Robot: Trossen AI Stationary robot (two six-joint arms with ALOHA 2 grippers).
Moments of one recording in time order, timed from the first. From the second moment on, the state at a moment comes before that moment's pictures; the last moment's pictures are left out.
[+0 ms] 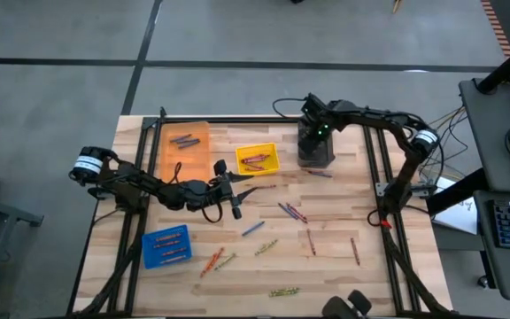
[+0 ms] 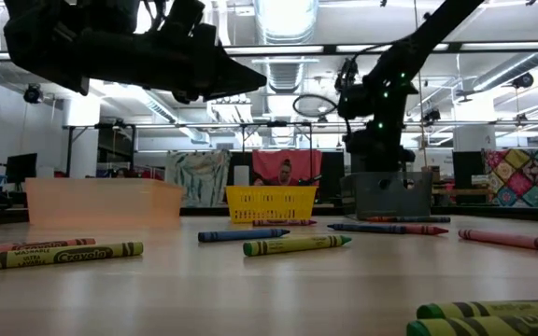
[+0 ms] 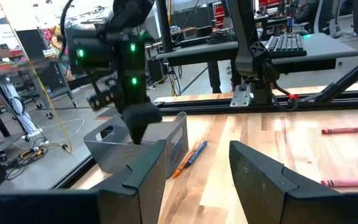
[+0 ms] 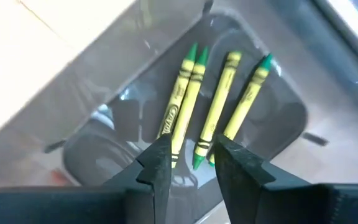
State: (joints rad) left arm -0.14 1.59 0.54 1.04 -0.49 0.16; right arm -0.75 1.74 1.18 -0.74 0.00 0.03
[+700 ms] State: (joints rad) left arm -0.15 1.59 0.54 0.99 -0.43 0.06; right arm -0.49 1.27 1.06 -0.68 0.00 0.17
